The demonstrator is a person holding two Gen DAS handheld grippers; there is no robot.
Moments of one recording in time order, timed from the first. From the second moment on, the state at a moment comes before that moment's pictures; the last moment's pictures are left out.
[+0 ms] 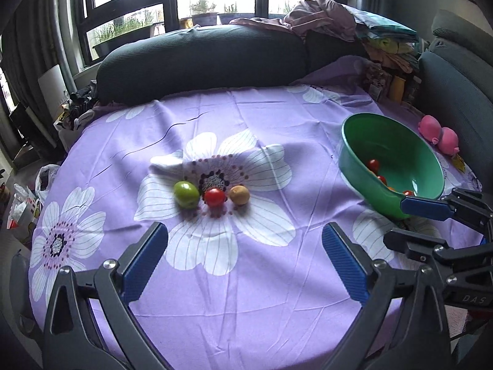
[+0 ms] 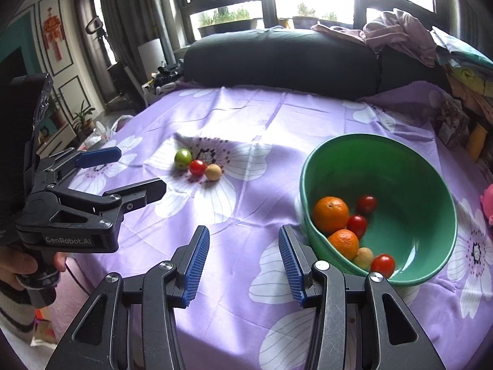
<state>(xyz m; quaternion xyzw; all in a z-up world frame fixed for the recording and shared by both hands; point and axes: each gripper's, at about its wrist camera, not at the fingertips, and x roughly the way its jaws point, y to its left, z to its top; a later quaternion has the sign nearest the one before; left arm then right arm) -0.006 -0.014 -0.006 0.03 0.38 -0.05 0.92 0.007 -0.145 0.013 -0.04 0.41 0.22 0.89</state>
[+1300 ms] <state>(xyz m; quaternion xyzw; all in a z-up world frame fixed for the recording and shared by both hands) 0.008 0.092 -0.036 -0.16 0.40 -0.13 0.89 0.049 -0.063 -0.027 -0.07 0.45 0.30 0.84</state>
